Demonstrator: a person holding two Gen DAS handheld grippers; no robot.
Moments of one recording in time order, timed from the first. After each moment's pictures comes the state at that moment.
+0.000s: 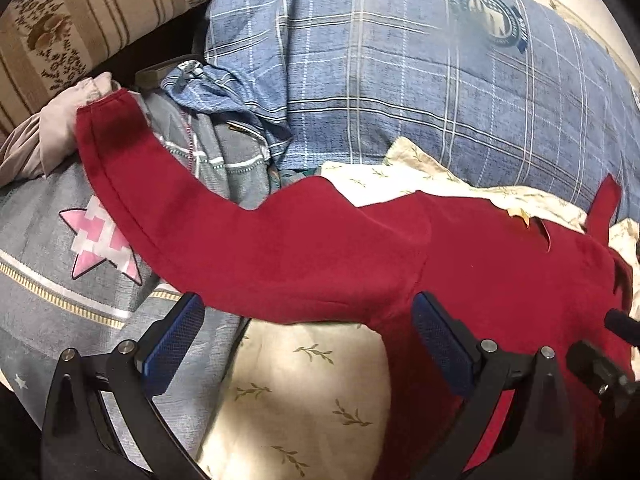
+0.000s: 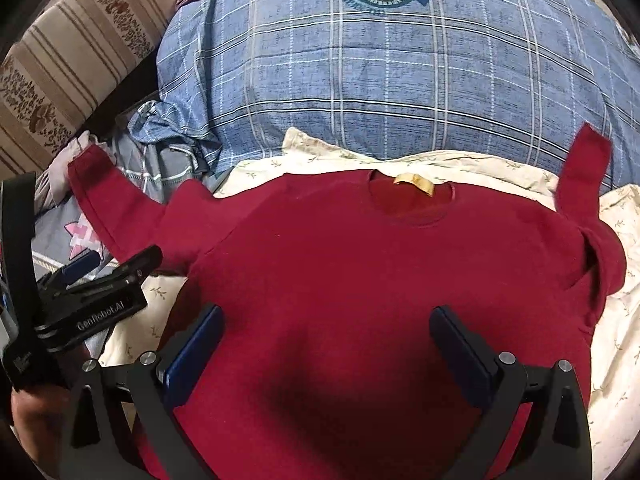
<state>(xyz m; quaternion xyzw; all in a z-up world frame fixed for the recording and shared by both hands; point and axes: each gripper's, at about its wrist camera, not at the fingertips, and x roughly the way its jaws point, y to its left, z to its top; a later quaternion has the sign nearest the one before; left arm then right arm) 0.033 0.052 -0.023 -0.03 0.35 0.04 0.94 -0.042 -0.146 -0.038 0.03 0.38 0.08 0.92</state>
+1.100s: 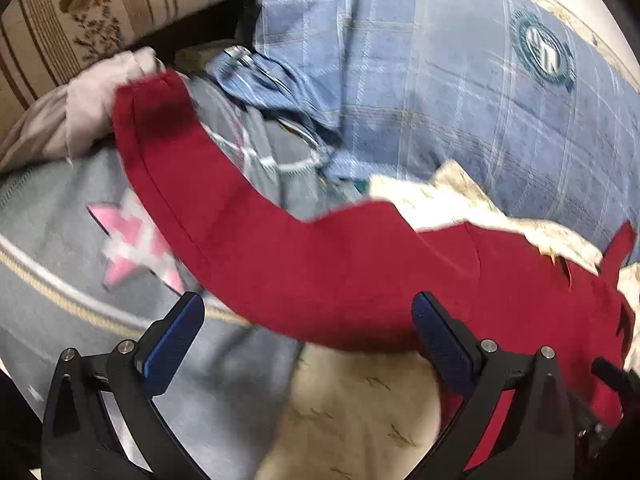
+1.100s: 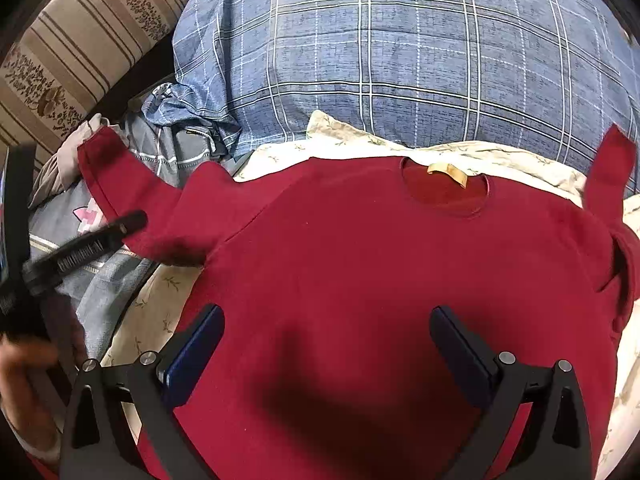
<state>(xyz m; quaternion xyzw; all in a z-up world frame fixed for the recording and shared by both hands) 0.051 0.105 -0.010 -0.07 0.36 0.08 0.93 -0.029 -0.133 -0.048 0.03 0.40 0.12 0.91</state>
